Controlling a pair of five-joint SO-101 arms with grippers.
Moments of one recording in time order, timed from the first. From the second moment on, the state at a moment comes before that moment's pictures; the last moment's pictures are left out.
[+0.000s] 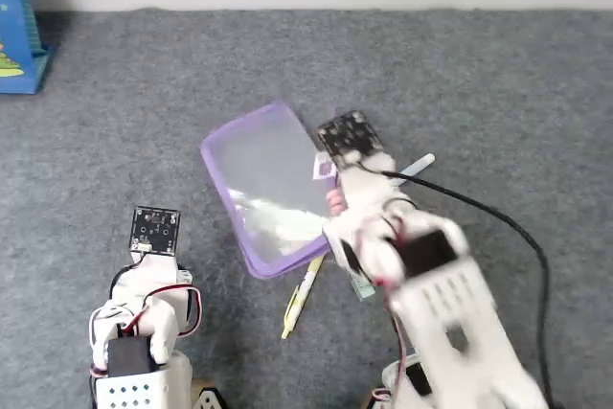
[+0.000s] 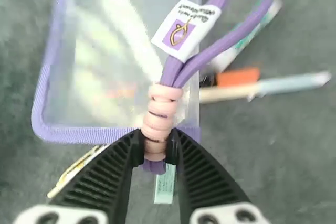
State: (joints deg) left arm -11.5 -100.6 97.2 68.8 -6.8; right arm -24.6 -51.7 43.1 69.7 5.7
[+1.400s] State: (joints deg) left arm -22.8 -100.7 85.5 59.1 -3.4; right arm -18.4 -87.6 58.5 34.8 14.2
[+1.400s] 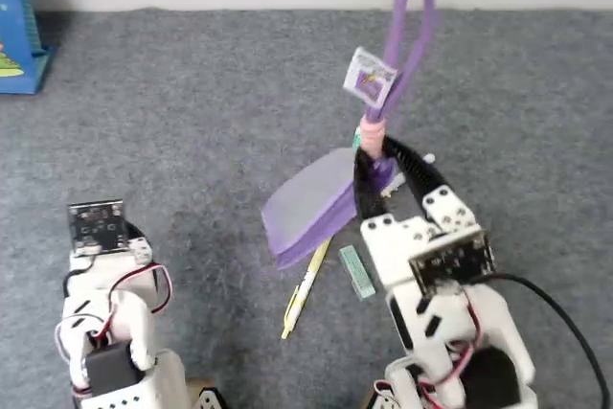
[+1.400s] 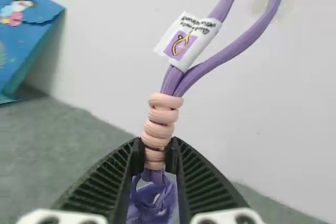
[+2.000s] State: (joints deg) left arm -24.0 -100.7 84.3 59.1 -1.3; right arm -12.4 -46.2 34.3 14.5 7.4
